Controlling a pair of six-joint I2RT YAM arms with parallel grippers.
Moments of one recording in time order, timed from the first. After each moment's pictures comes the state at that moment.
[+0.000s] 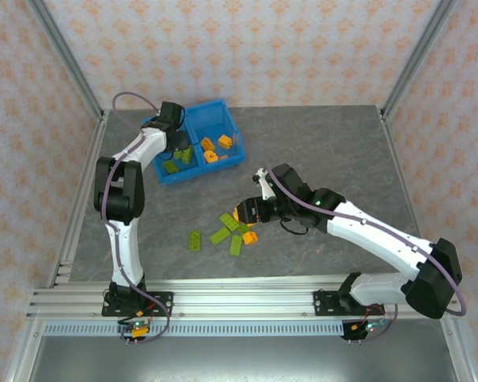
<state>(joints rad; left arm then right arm) -0.09 2.12 1.70 -0.59 -0.18 -0.35 0.83 1.24 1.02 -0.56 -0.25 0.56</state>
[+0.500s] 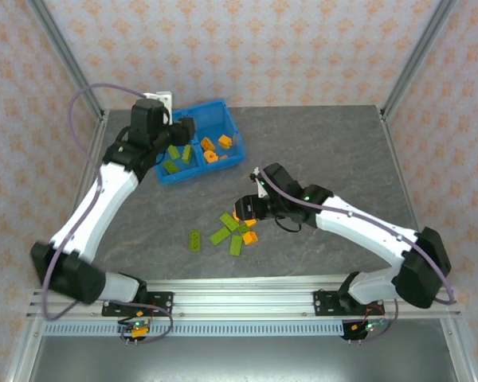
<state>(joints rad) -0.30 1.32 1.39 -0.51 -0.05 -0.20 0.83 1.37 1.06 -0.57 -0.15 0.59</state>
